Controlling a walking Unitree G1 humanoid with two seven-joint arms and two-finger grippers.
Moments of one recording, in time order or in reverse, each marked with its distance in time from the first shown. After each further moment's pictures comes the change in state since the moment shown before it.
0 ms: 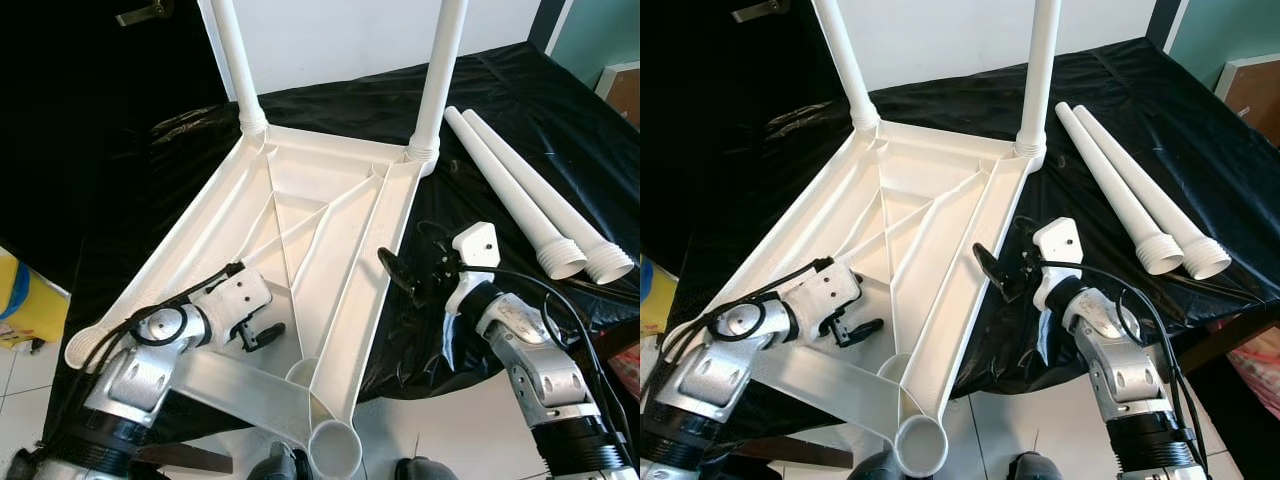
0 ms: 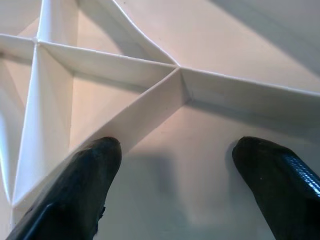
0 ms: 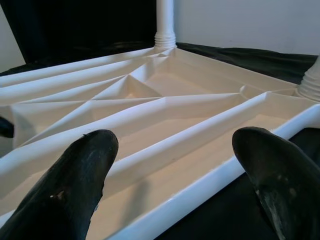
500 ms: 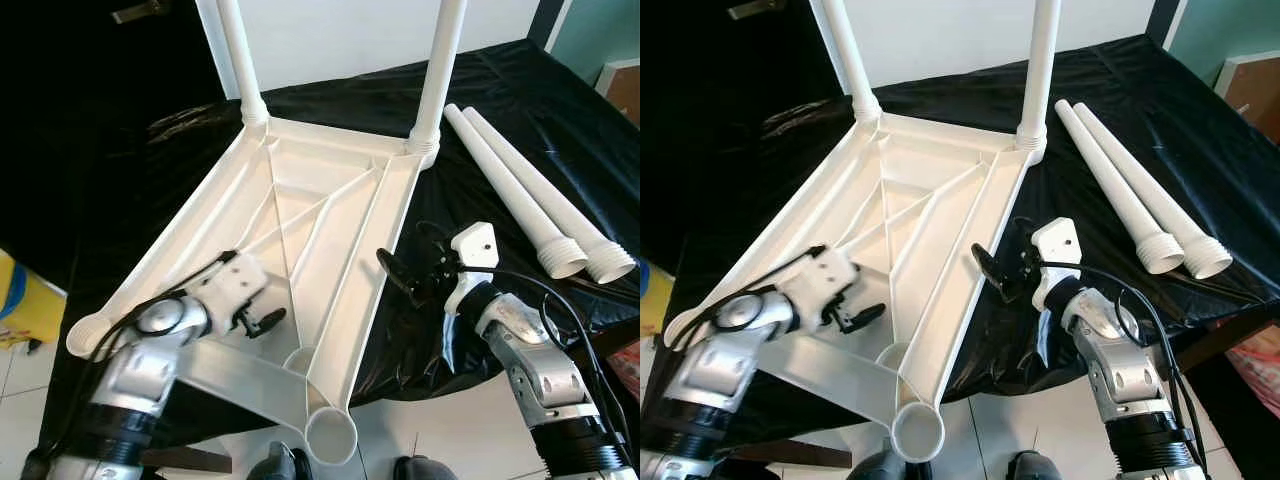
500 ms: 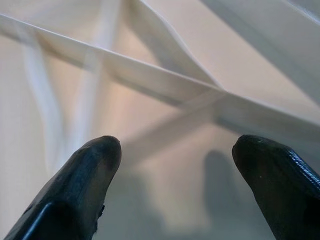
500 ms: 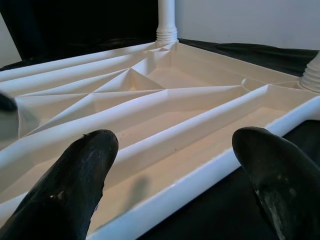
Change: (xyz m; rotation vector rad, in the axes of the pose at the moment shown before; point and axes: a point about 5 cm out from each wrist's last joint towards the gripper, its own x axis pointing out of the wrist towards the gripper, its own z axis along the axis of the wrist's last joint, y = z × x) left arm -0.024 0.020 0.000 -0.134 -0.139 0.113; right arm 0.000 0.001 0.000 -0.001 -0.001 0.005
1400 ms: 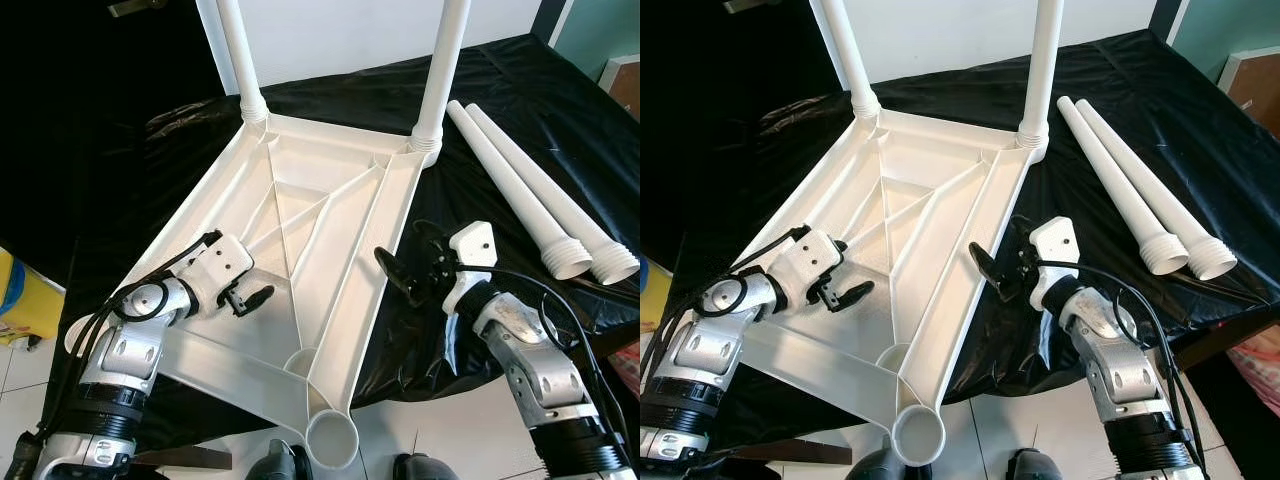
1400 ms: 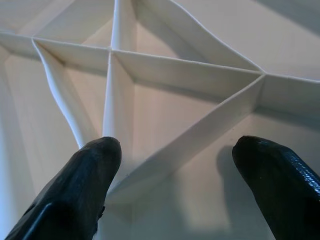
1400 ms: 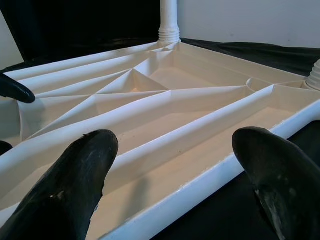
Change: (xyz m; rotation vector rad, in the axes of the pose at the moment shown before) left arm 0.016 0.014 -0.001 0.193 0.062 -0.017; right arm 0.000 0.002 0.003 0.005 -0.009 -0.006
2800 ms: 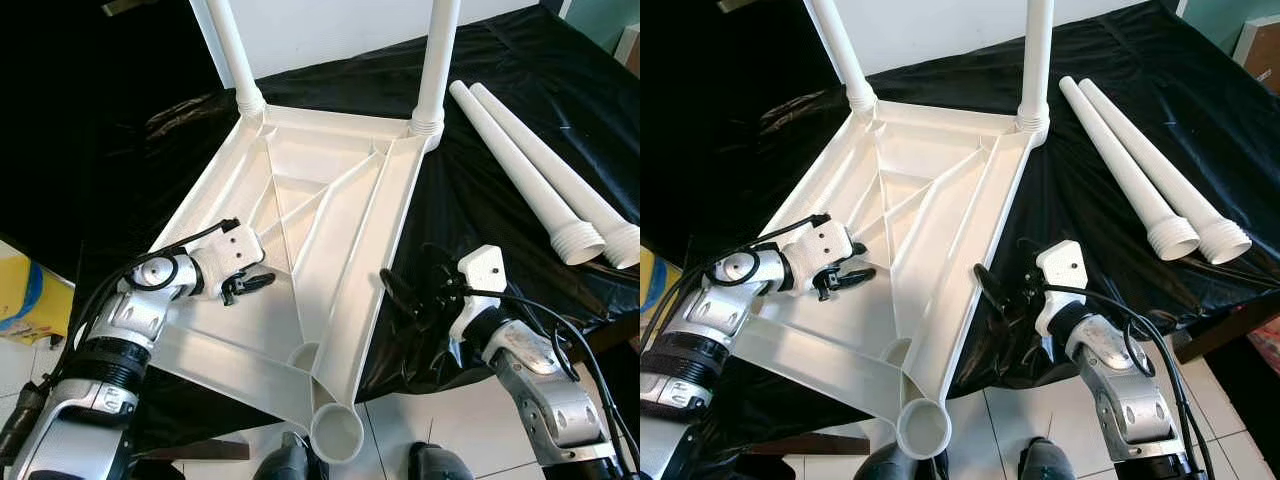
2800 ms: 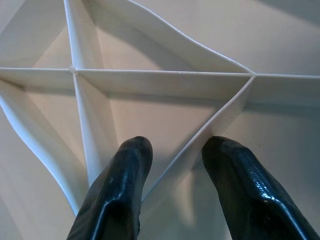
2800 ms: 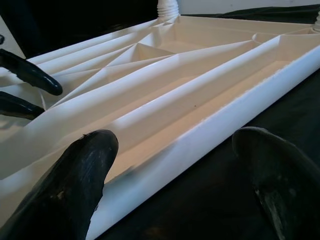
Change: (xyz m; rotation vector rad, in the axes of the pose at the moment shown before) left arm 0.020 0.020 0.004 0.092 0.038 -0.170; right arm -0.025 0.015 -0.005 0.051 0.056 -0.022
